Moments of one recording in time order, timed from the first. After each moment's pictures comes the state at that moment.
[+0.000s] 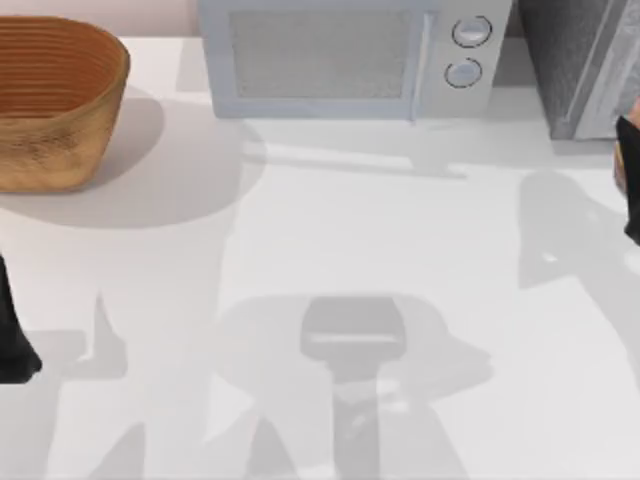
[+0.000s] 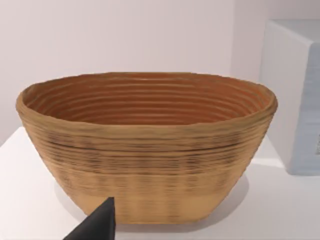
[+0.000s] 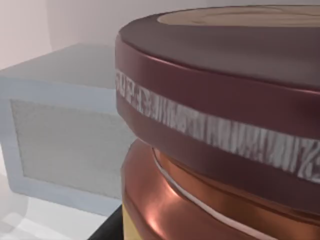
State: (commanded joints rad) left arm 0.00 0.00 0.00 0.00 0.00 0.00; right arm 0.10 1.06 0.34 0.72 -0.27 0.02
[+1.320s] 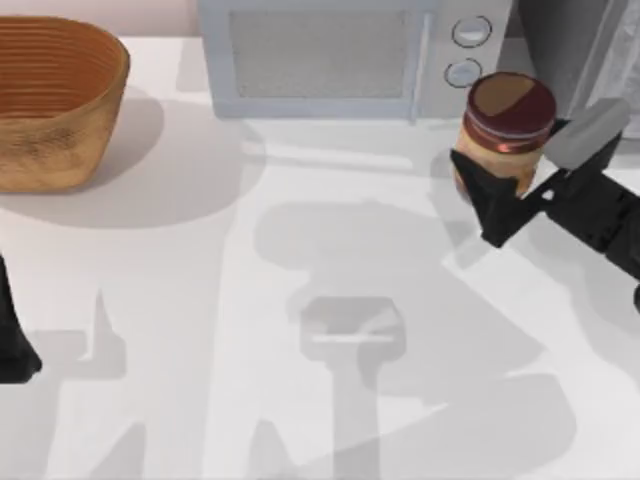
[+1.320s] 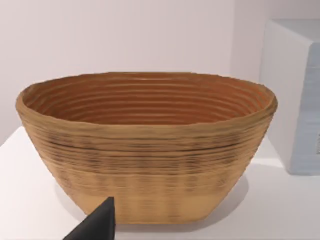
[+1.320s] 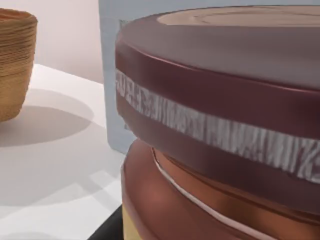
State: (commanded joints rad) left arm 0.00 0.00 0.00 0.00 0.00 0.00; right arm 0.19 2.09 0.67 1.43 -0.53 0.02
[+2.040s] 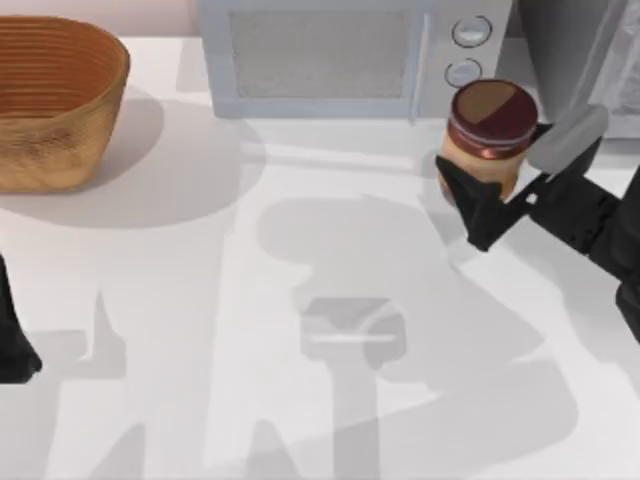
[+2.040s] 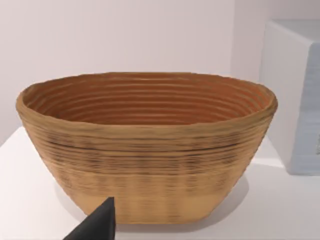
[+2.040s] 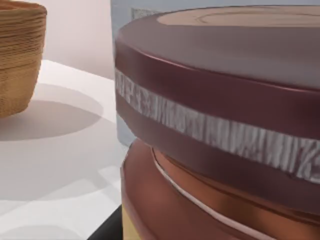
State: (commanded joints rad) left arm 0.00 0.00 0.00 0.00 0.00 0.00; right arm 0.21 2.17 0.72 1.46 -0.53 0.02
